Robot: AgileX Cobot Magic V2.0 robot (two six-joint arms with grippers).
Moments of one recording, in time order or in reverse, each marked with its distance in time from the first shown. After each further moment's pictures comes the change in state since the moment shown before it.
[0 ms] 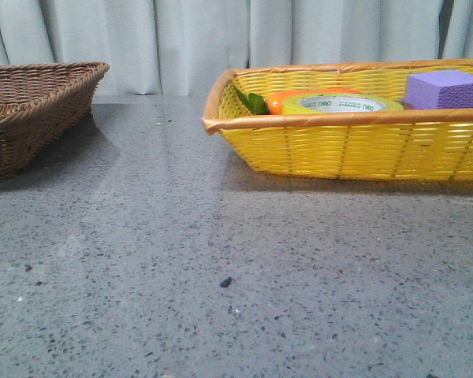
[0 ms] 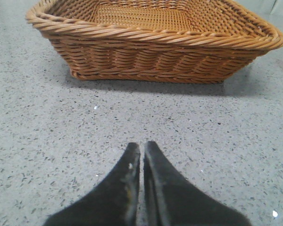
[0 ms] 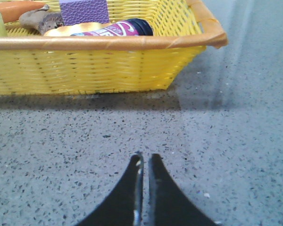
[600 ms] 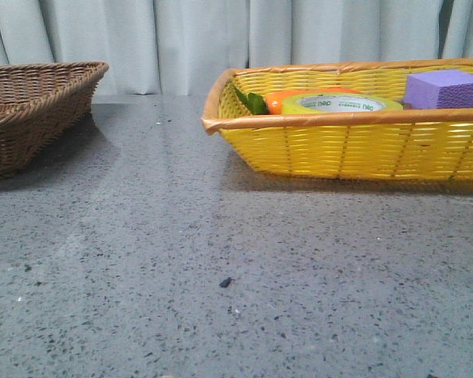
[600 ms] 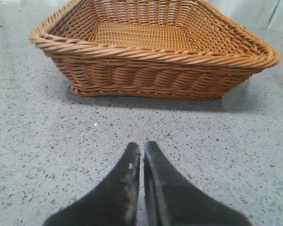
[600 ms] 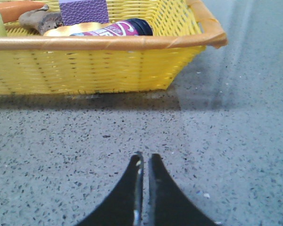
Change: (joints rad) left arm 0.000 0.000 0.000 0.000 -0.057 0.000; right arm 0.000 0.000 0.000 -0.002 0.000 0.000
